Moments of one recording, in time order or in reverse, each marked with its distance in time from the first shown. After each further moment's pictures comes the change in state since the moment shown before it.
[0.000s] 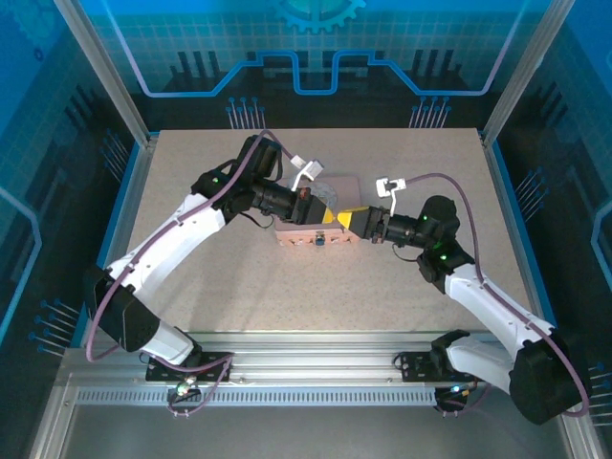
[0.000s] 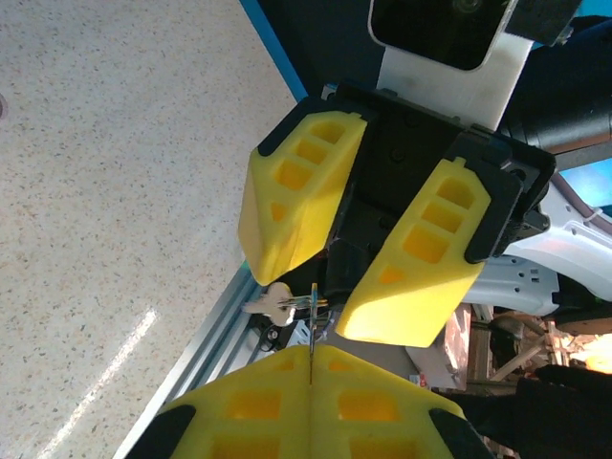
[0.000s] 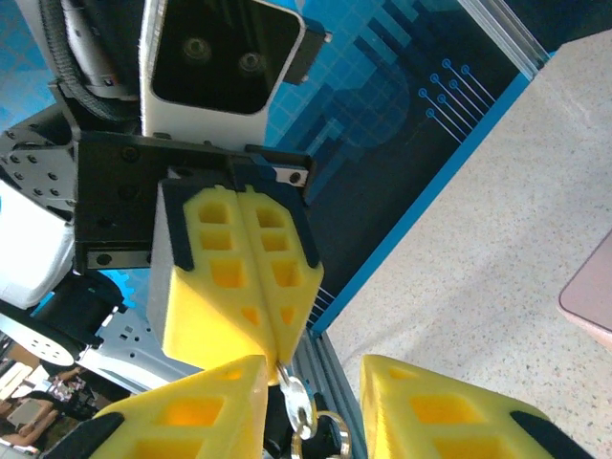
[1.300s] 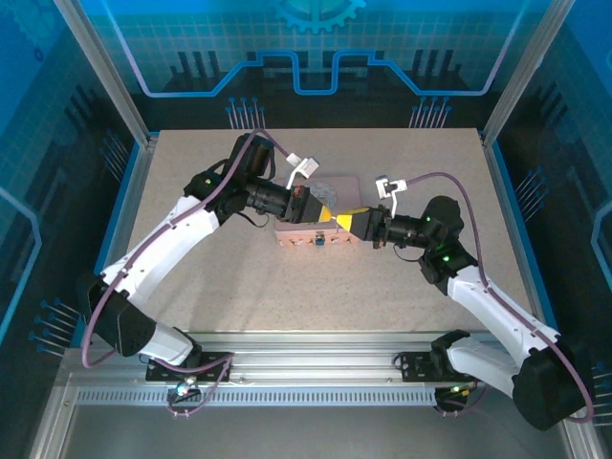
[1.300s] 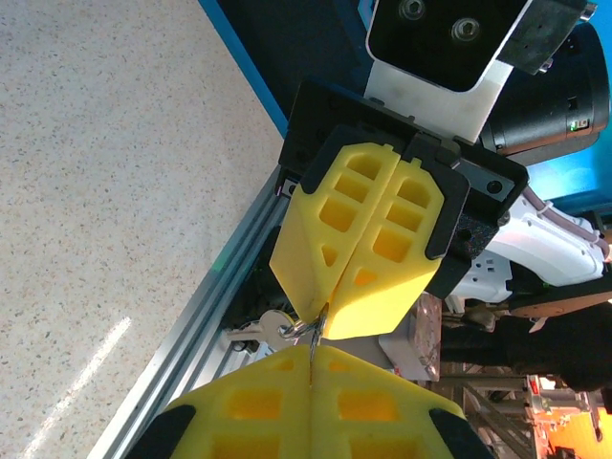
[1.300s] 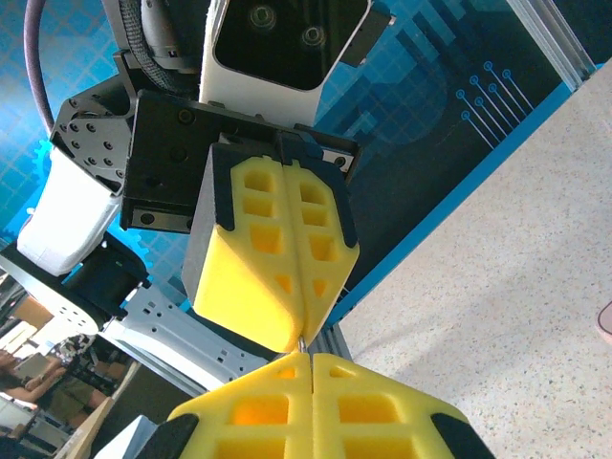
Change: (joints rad) left arm 0.018 -0.034 -0.019 0.038 0.071 -0.026; right arm 0.019 -0.037 0.020 -0.018 -0.039 -0.044
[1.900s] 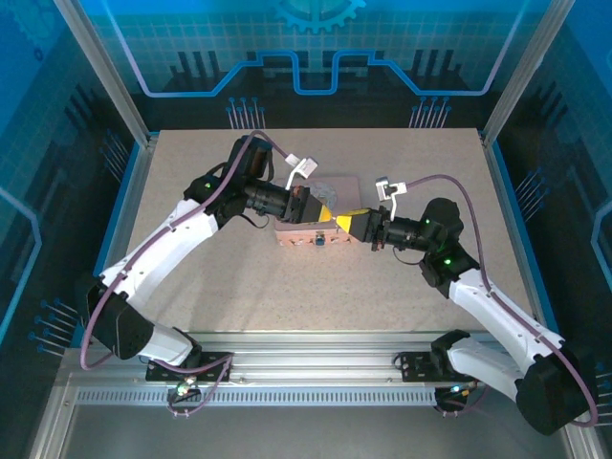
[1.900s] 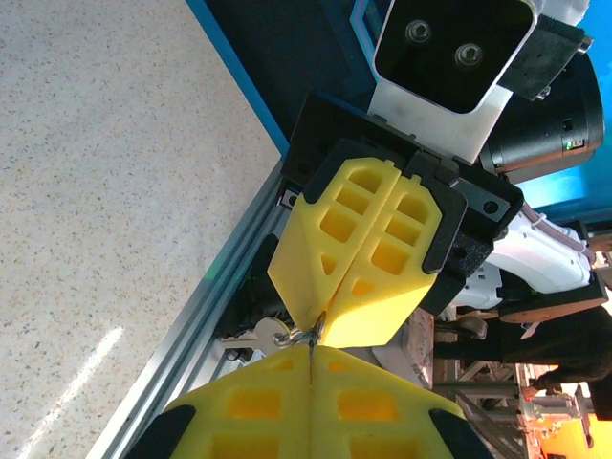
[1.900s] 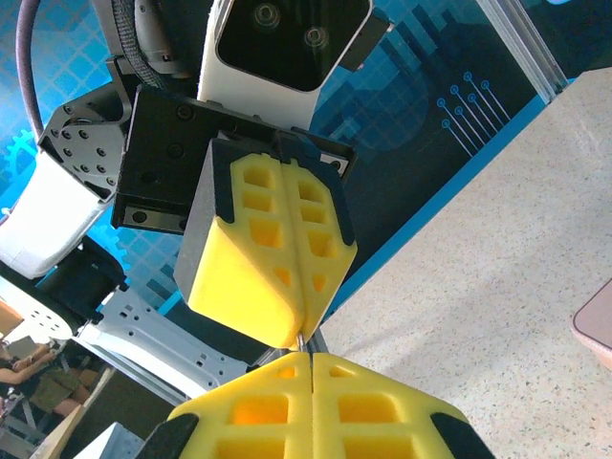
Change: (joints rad) left arm 0.003 -0.020 -0.048 0.078 0.010 -0.051; right arm 0.024 -0.030 0.000 -0.063 0.066 -0.059
